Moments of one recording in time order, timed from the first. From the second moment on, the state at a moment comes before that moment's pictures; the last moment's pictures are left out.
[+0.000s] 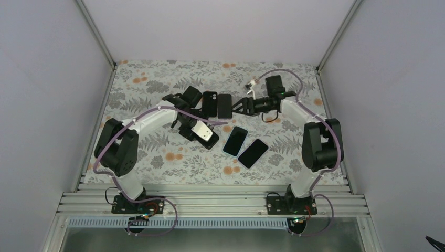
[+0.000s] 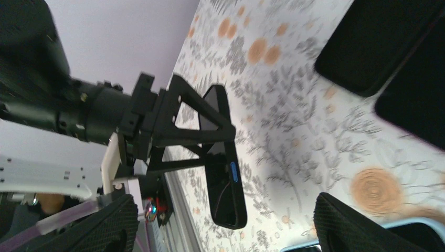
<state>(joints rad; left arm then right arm) -0.56 1.74 1.28 -0.83 0.24 1.58 0.21 1.75 1.25 -0.50 -1.07 0.11</state>
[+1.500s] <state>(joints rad) -0.69 1.60 1.28 -0.85 0.24 1.65 0.48 1.90 1.26 -0.62 -1.20 -0.02</state>
